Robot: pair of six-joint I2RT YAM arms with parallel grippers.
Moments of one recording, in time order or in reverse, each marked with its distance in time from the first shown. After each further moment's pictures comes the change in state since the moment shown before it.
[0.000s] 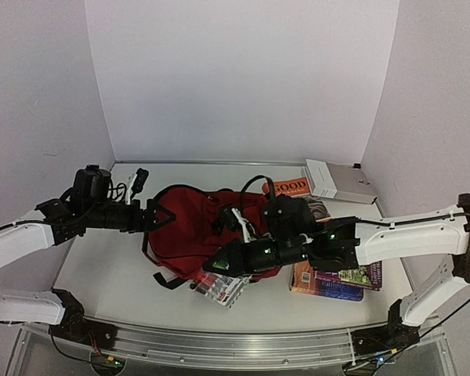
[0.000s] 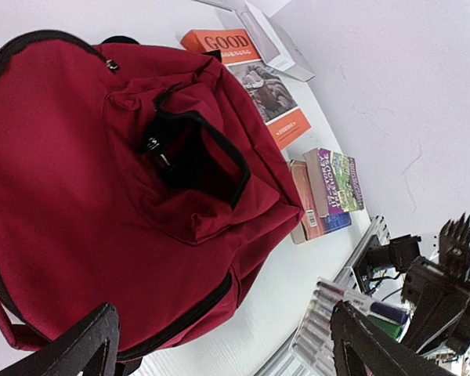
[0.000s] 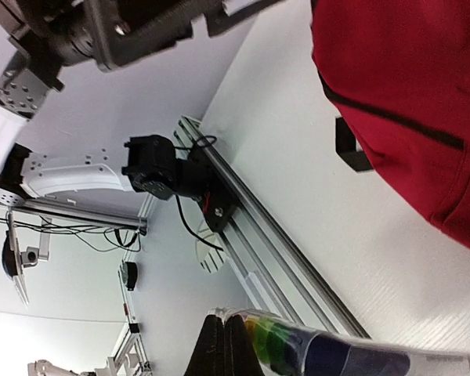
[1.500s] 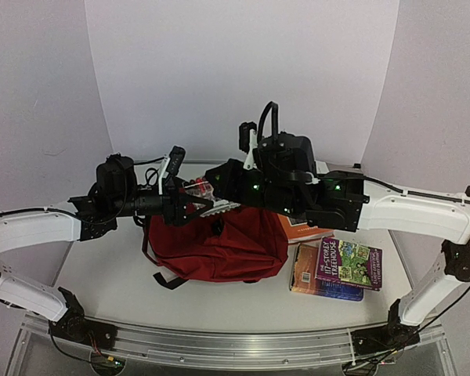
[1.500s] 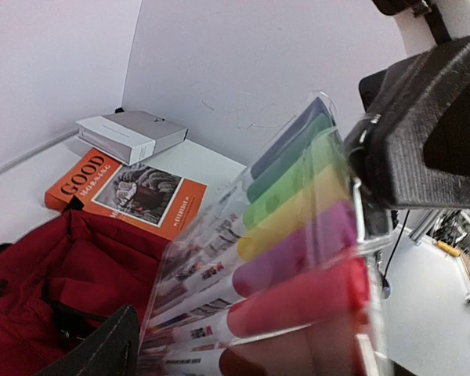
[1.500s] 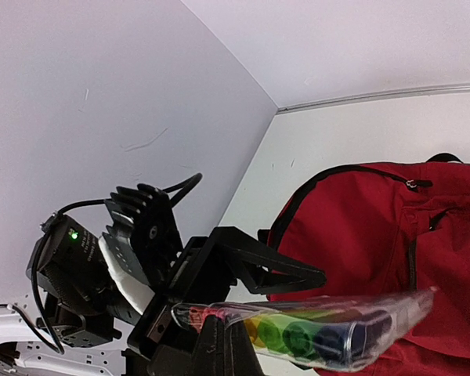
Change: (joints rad) left arm -0.187 0.241 0.078 0.555 0.108 0.336; right arm -0.023 0.060 0.441 -0.180 0.605 -0.108
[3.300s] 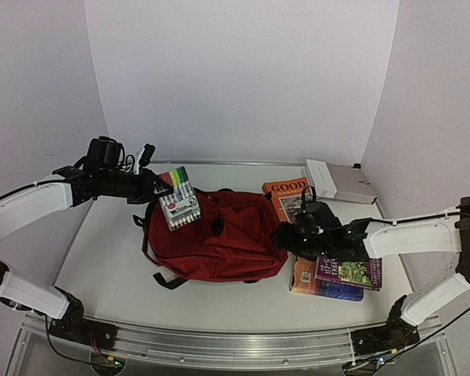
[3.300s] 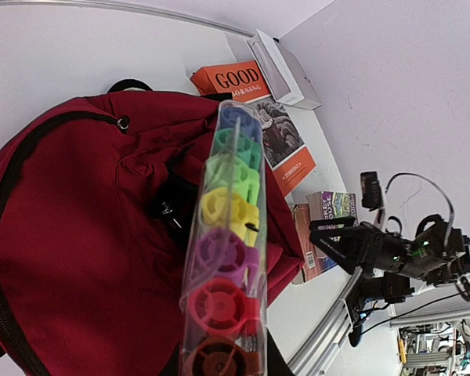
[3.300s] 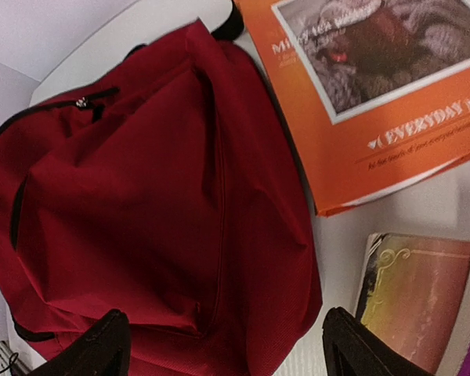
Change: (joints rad) left arm 0.310 0.051 0.197 -0.573 -0.003 -0.295; right arm -0.306 -0.150 -0.701 0.035 -0.046 0.180
